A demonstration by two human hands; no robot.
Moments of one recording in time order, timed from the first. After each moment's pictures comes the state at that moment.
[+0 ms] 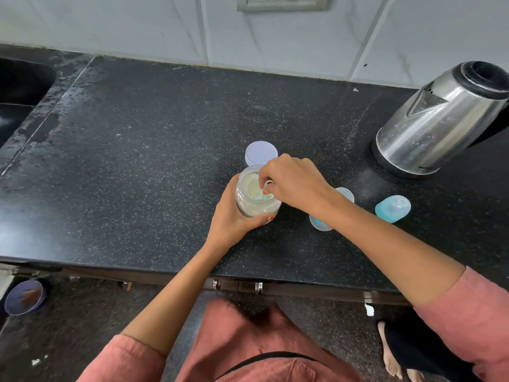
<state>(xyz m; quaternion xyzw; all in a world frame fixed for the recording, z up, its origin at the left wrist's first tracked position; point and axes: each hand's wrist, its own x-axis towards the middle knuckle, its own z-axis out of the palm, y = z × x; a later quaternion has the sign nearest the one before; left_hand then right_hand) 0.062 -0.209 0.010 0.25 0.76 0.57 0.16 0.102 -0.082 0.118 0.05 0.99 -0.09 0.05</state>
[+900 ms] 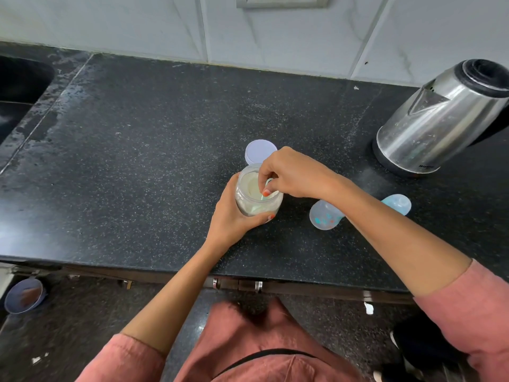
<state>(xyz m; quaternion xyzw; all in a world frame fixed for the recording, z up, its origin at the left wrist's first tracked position) 0.061 -0.209 0.009 0.25 0.77 0.57 0.16 0.094 -0.073 0.131 0.03 0.97 -0.19 0.14</state>
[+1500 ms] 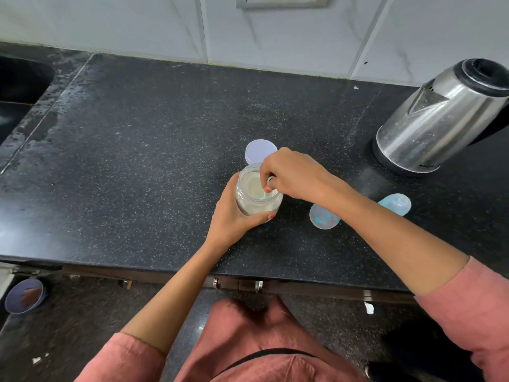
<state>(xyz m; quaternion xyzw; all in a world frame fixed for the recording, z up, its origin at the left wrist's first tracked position) 0.061 -0.209 0.009 0.25 0.77 0.56 0.16 0.095 -0.075 0.128 0.04 0.98 -0.13 0.12</state>
